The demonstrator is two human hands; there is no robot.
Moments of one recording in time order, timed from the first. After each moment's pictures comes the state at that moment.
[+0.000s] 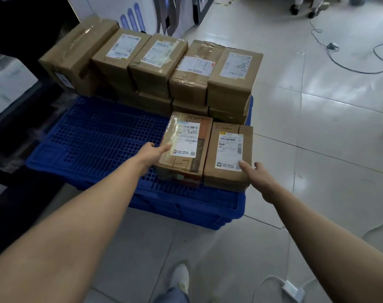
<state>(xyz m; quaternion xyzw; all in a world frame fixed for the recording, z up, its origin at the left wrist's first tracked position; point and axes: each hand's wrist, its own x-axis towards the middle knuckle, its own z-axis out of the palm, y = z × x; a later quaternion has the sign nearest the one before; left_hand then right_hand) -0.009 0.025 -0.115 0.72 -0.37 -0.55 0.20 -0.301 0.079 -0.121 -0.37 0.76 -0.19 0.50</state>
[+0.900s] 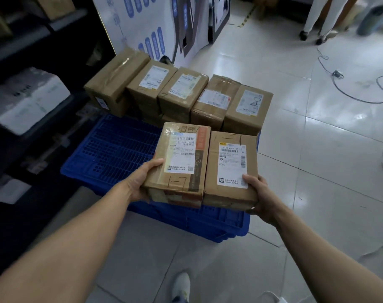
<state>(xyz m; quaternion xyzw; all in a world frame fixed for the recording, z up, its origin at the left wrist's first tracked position) 0.063 0.070 -0.032 0.61 -0.22 -0.71 0.25 -0.266 0.085 -0.035 -0.24 0.65 -0.28 0.67</state>
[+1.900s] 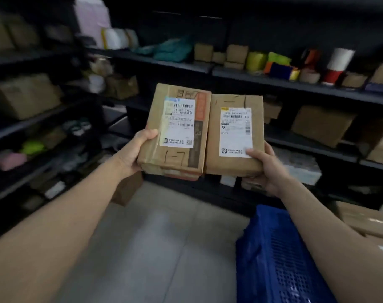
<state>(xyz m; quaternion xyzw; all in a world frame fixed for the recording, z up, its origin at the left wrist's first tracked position) 0.160 0.533 0.278 0.61 0.00 -0.13 0.78 0.131 0.191 0.272 -0.66 0.10 0.05 0.74</state>
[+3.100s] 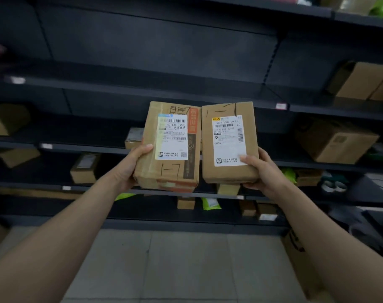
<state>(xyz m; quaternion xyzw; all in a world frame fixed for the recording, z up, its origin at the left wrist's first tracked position) -0.243 1.230 0.252 0.48 0.41 0.33 0.70 0.070 1.097 0.278 -0.65 -0.33 0.43 0.54</state>
